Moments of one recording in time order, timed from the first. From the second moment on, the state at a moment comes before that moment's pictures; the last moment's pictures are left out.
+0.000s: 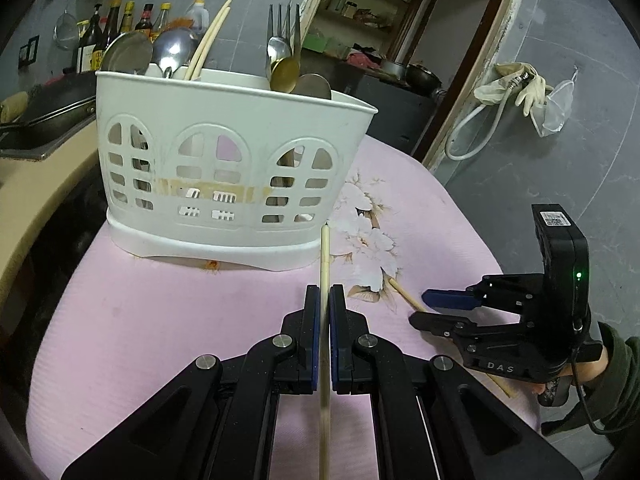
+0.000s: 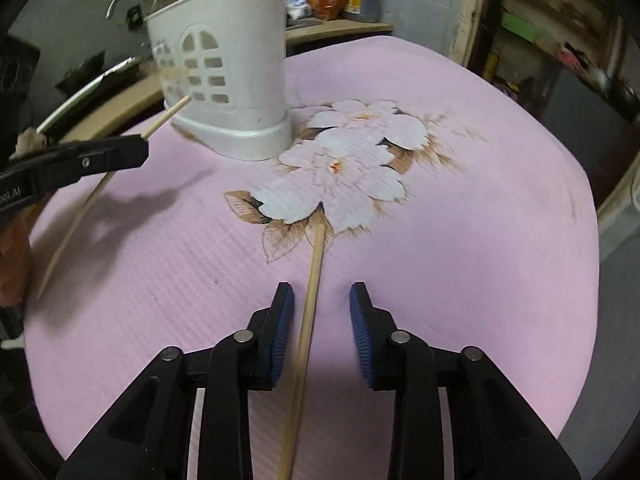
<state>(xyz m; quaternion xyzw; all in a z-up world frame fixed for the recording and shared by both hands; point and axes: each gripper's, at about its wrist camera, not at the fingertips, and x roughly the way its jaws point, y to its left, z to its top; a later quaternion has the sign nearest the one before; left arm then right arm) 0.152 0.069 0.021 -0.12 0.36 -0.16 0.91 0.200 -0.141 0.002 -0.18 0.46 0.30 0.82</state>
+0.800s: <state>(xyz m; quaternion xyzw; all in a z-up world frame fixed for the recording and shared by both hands) 0.136 0.107 0.085 -0.15 0.17 -0.11 0.97 0.164 -0.147 0.109 0.02 0.15 0.33 0.93</state>
